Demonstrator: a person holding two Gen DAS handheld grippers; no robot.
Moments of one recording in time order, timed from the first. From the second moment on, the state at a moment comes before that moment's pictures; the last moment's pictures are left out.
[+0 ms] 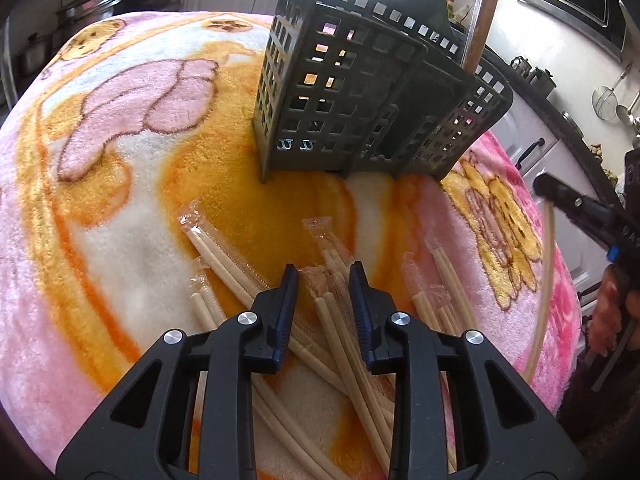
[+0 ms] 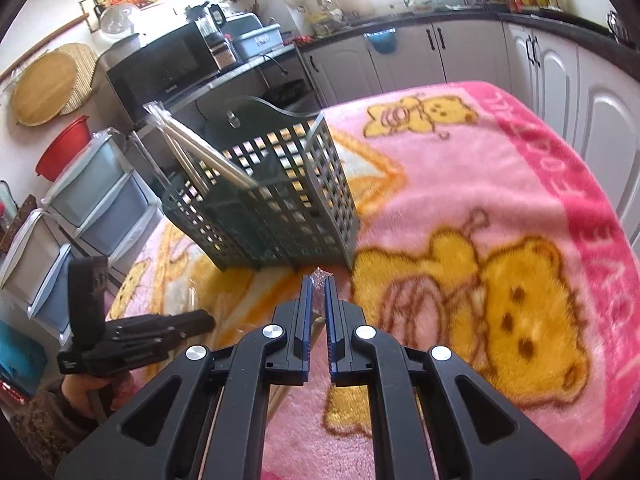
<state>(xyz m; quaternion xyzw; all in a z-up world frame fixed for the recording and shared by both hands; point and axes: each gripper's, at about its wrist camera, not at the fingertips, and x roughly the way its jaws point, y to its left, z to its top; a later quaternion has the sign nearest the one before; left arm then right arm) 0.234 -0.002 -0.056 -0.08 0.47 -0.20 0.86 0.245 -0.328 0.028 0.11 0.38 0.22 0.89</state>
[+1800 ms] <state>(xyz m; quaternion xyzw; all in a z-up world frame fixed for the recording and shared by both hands) 0.221 0.001 0.133 -0.11 0.24 -0.24 0.93 0.221 -0.304 0.145 0.04 0.20 0.26 0.94</state>
